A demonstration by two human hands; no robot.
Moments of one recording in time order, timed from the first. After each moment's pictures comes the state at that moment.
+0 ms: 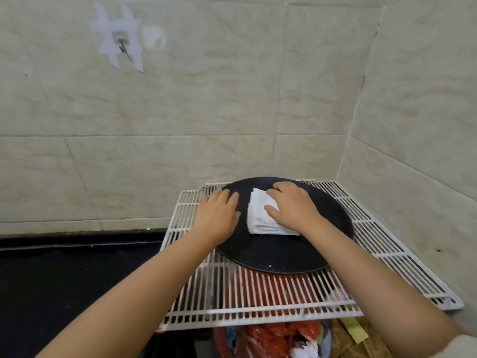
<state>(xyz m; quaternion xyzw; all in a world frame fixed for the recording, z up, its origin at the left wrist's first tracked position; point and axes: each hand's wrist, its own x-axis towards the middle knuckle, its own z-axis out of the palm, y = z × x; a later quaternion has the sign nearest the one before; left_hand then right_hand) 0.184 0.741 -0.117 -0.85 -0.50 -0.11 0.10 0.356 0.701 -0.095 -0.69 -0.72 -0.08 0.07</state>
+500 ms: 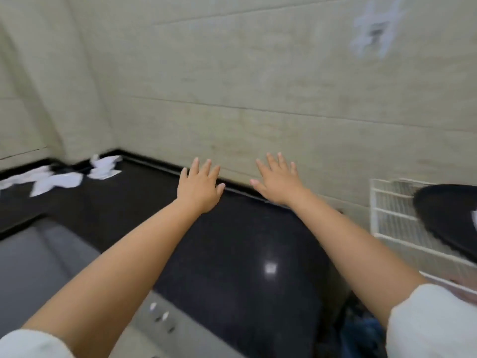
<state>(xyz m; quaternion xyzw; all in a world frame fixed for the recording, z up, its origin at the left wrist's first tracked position) -0.248 0.616 -0.093 -0.63 -0.77 -0.06 0.11 -0.077 0.688 -0.084 -0.49 -0.87 0.00 0.07</state>
